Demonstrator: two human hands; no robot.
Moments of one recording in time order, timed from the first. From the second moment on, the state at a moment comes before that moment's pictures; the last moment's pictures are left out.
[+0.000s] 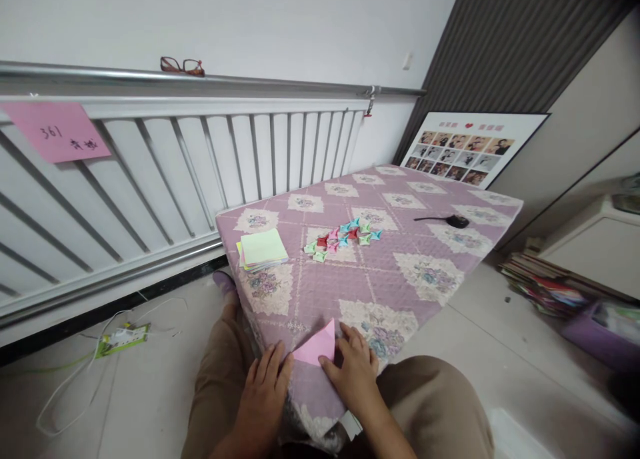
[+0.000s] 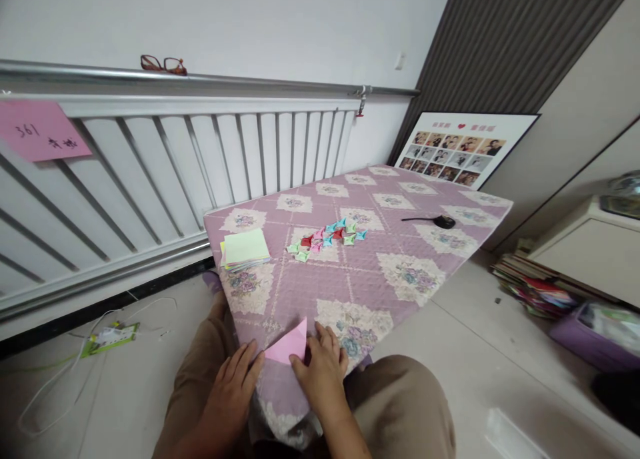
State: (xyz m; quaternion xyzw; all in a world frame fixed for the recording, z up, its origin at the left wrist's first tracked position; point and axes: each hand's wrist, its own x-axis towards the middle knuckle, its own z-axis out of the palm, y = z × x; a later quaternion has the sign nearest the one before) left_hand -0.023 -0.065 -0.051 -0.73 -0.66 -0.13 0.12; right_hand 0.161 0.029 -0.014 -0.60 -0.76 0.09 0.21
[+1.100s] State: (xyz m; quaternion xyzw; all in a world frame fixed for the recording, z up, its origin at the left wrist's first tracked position) left_hand 0.000 -0.048 0.029 -0.28 -0.49 -0.56 -0.60; right_hand 0.177 0.000 0.036 -0.39 -0.79 0.28 0.38
